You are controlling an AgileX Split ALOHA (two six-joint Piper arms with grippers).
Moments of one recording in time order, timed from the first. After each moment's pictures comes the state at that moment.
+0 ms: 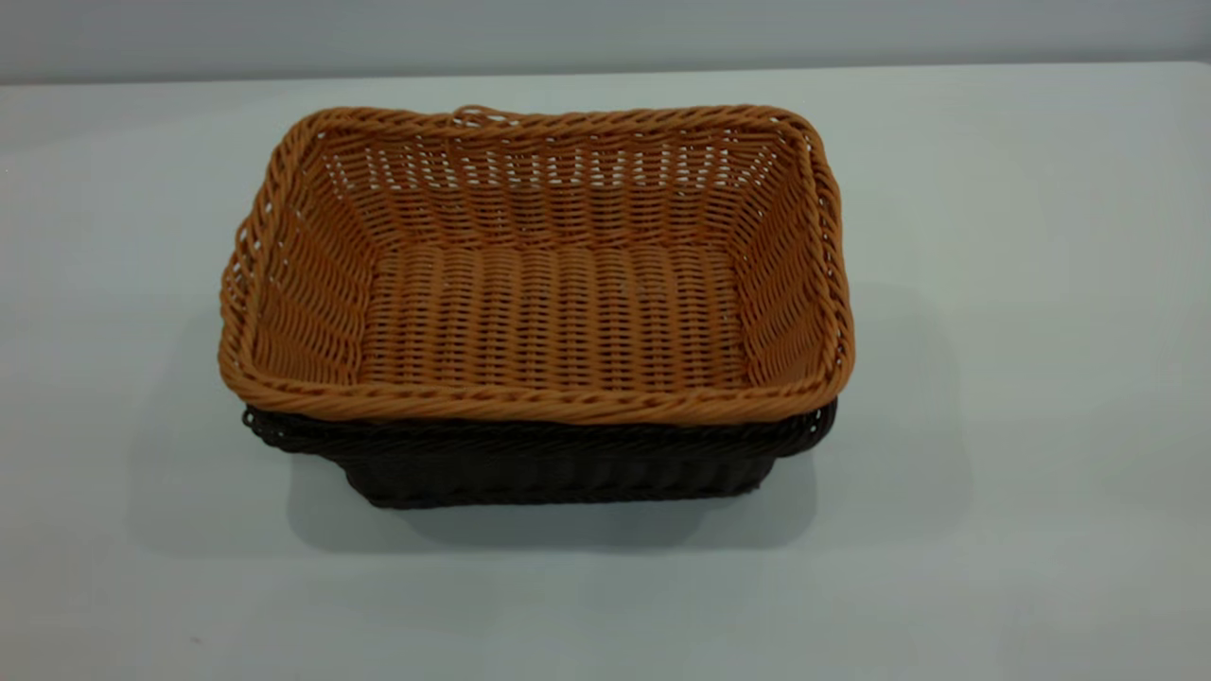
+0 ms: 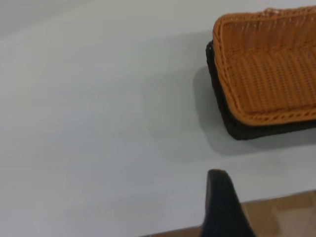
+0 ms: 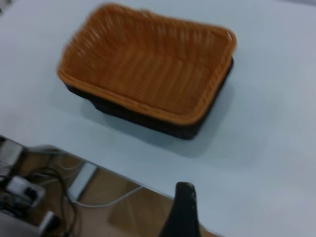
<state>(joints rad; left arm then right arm) 0.03 0.23 -0.74 -0.17 1.17 0.16 0.27 0.16 -0.68 0.29 1.25 -0.14</state>
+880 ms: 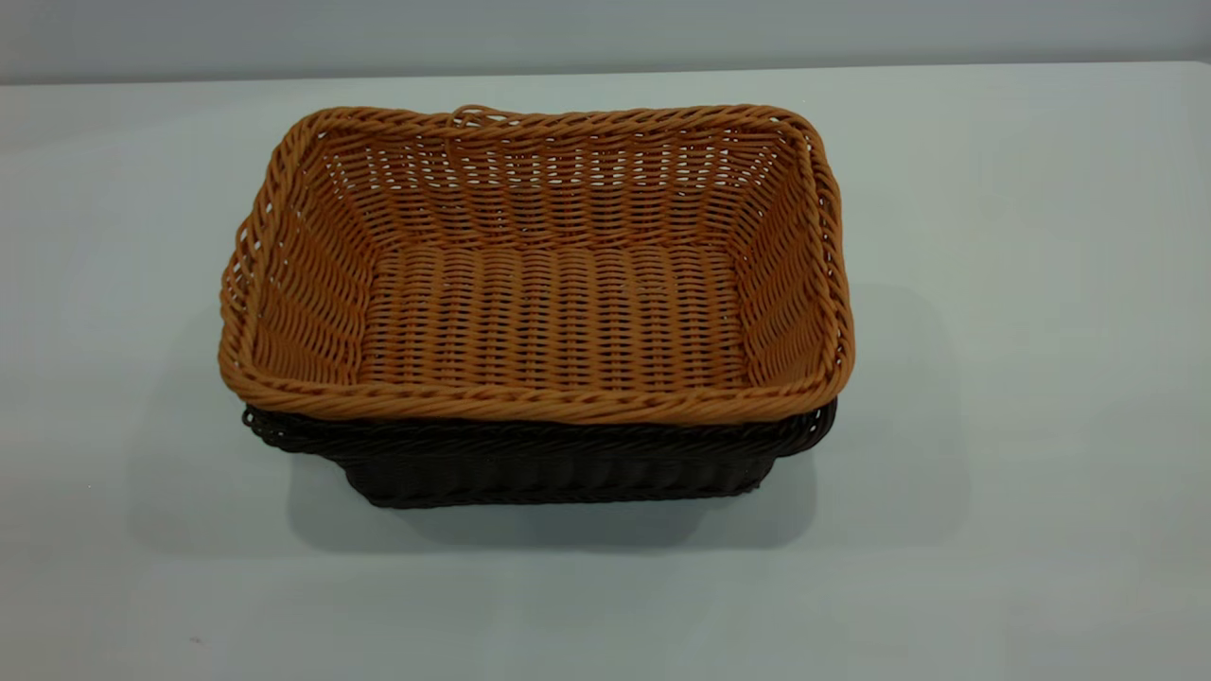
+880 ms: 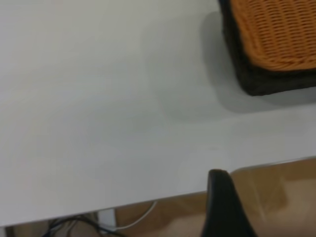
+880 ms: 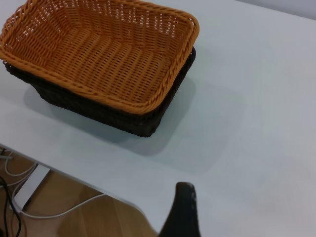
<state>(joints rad) 0.03 0.09 -0.49 -0.13 1.13 0.17 0.27 -0.02 -0.47 0.21 1.16 -0.20</state>
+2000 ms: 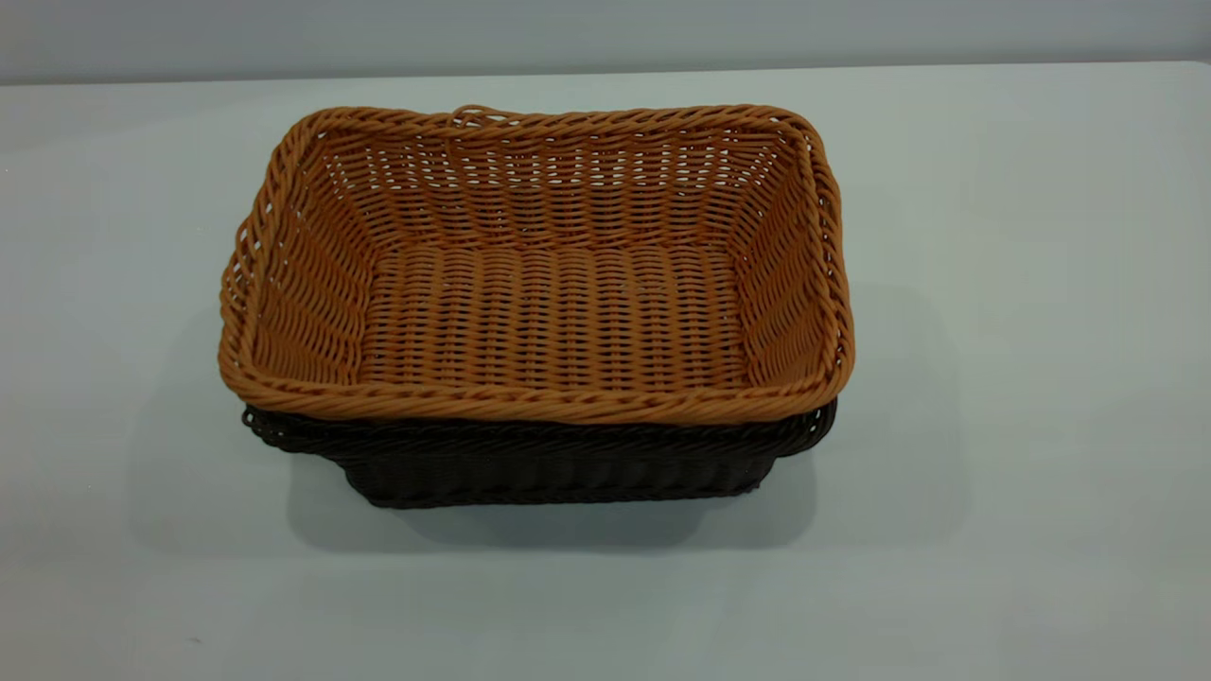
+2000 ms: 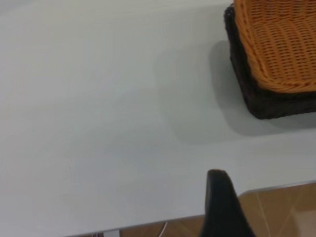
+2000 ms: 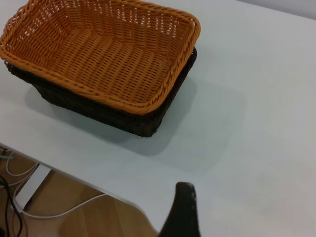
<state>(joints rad) -0.02 -0.02 -0.49 -0.09 1.13 0.11 0.27 -0.02 -0.47 0.21 1.16 -0.20</state>
